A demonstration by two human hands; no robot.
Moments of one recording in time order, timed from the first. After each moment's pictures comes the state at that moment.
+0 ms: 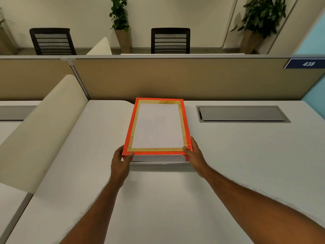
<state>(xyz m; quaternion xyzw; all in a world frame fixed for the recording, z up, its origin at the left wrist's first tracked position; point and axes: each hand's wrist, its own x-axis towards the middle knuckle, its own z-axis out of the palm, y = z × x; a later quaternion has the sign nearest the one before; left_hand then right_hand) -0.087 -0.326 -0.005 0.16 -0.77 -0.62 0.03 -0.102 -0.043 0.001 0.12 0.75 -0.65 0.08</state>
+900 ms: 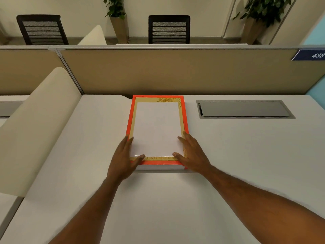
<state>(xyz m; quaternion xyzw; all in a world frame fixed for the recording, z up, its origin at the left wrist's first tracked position) -0.117 -0.327 -0.020 -0.04 -0.96 -0.29 0.01 -0.123 -0.026 -0.027 -0.09 0.96 -0.26 0.02</state>
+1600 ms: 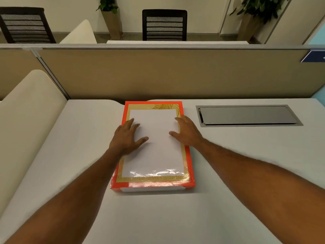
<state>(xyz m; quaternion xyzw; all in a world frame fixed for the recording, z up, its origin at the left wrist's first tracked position) -0.272 -0.300 -0.002 -0.13 -0.98 -0.12 -0.06 -0.272 -0.028 0.006 -0.03 0.97 -0.24 0.06</state>
